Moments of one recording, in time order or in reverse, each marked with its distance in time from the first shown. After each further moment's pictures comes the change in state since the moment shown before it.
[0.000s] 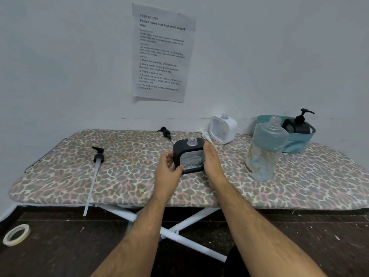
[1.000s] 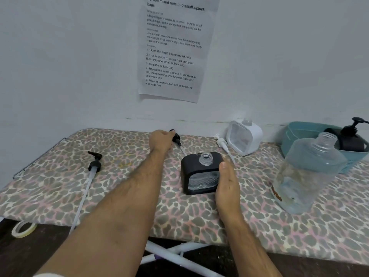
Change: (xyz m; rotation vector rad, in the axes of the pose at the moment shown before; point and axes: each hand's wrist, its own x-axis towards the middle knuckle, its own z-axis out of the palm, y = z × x) left_hand 0.193 -0.011 -0.010 0.259 0.230 -0.255; right_hand 0.013 0.037 0.006 0.033 0.121 -0.144
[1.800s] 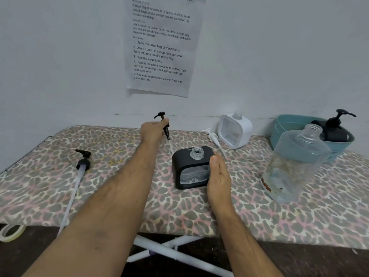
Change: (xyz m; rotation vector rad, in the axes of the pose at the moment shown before) left_hand 0.011 0.013 0.004 -0.278 -0.072 -0.139; right_hand 0.001 0.004 0.001 -0.031 0.000 -0.011
